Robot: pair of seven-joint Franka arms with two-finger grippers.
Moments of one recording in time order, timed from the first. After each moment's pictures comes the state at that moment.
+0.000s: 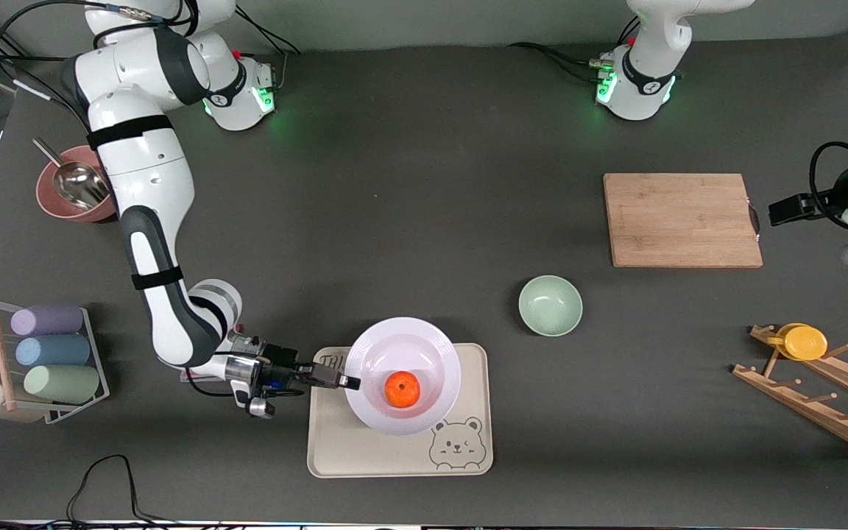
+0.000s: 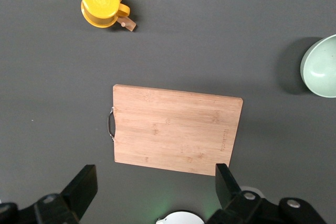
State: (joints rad) left arm 0.01 0.06 0.04 -1.66 0.09 1.53 -0.04; right arm 0.21 0.98 -0.01 -1.36 1.69 2.03 -0.80
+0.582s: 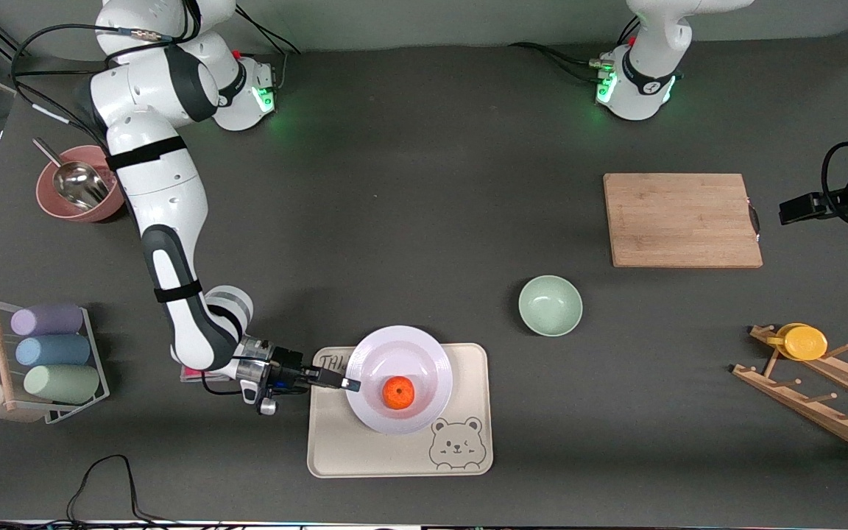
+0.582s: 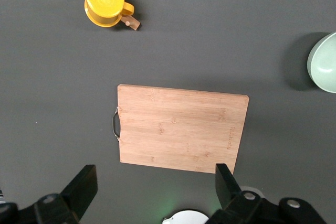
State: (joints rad) left arm 0.02 0.06 0.05 -1.66 0.09 1.53 0.00; right arm 0.21 1.07 -0.01 -1.32 1.67 2.10 -0.80
